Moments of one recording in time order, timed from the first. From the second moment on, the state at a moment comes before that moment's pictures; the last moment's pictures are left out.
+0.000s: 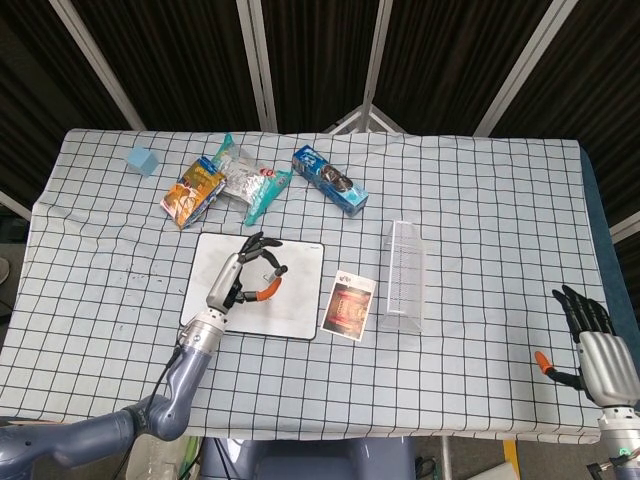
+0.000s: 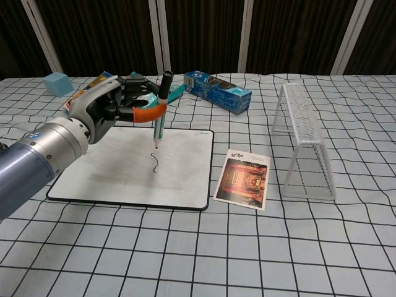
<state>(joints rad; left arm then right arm) -0.64 -1.86 -0.33 -1.28 1.28 1.05 -0.60 0.08 -1.05 0.05 -1.66 -1.46 1.40 0.19</state>
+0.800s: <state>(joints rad) -0.72 -1.93 -0.35 -1.07 1.25 0.97 -0.61 0.09 -1.05 0.05 -1.67 -1.45 1.38 0.19</state>
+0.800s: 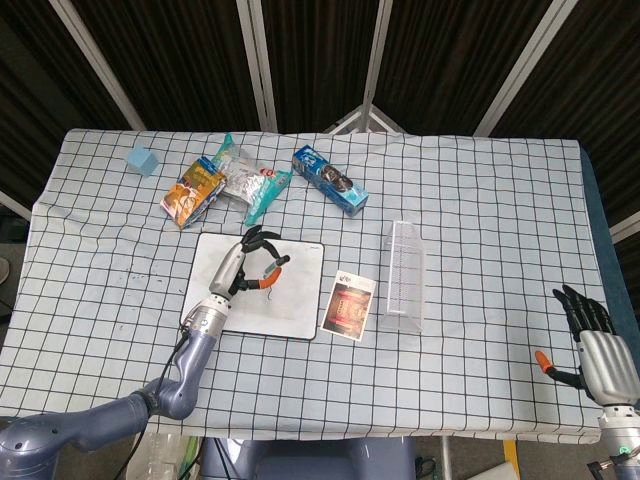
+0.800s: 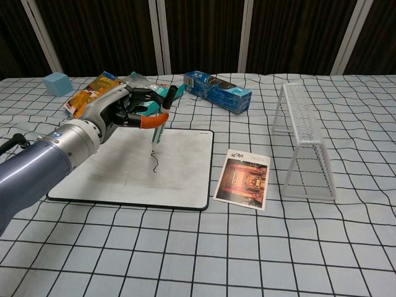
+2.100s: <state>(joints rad) -0.70 -1.86 -0.35 -0.87 1.26 1.00 -0.65 0.08 -1.05 0.05 -1.67 -1.46 1.39 0.20</state>
